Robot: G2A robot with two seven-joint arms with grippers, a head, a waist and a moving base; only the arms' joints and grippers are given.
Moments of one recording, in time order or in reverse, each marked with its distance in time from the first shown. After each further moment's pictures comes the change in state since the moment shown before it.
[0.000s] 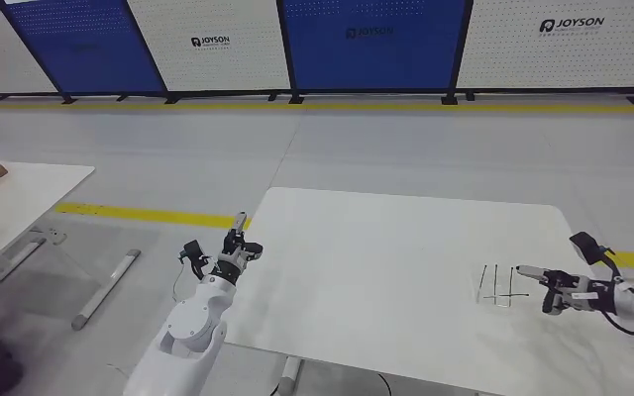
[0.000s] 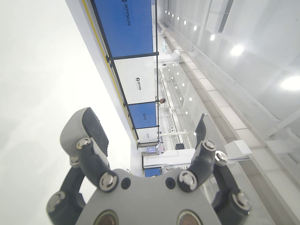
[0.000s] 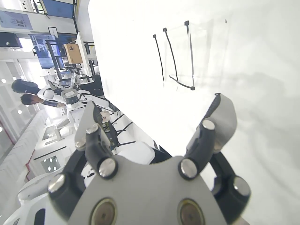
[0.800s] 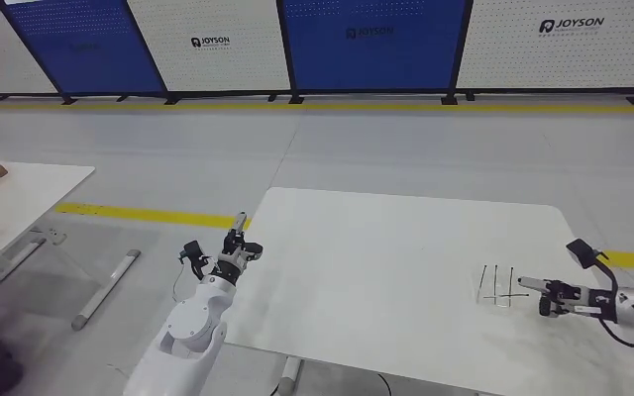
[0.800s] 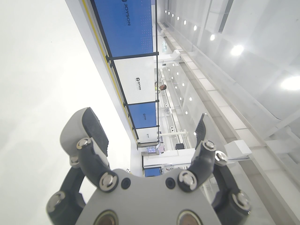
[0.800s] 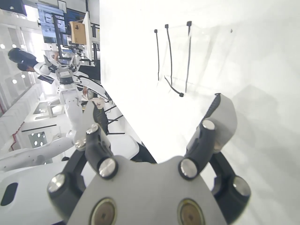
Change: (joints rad) left arm 0.000 0.000 0.000 0.000 0.000 0.000 0.000; right arm 0.097 0.019 -0.128 0.257 0.113 -0.342 -0.004
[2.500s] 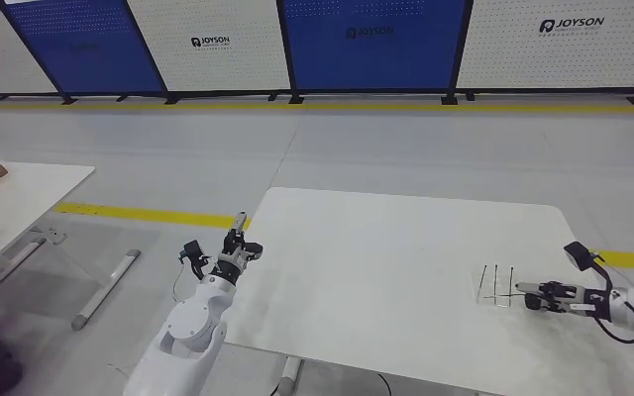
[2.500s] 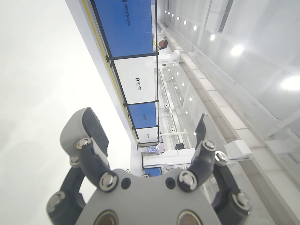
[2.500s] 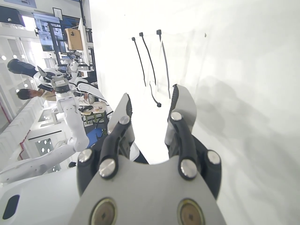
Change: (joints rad) left arm 0.000 0.000 0.000 0.000 0.000 0.000 0.000; right arm 0.070 -0.007 -0.092 0.148 0.043 -0.038 -0.039
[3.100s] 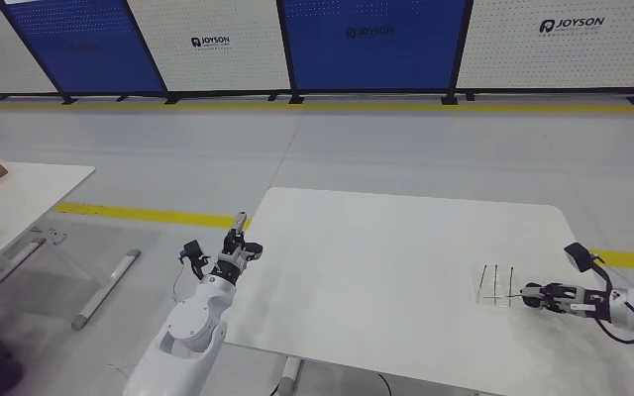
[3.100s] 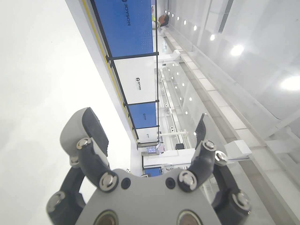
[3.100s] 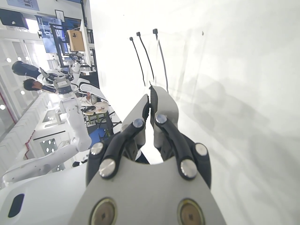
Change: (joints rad) left arm 0.000 0.000 0.000 0.000 0.000 0.000 0.000; right arm 0.012 0.001 -0.022 0.023 0.018 0.004 -0.001
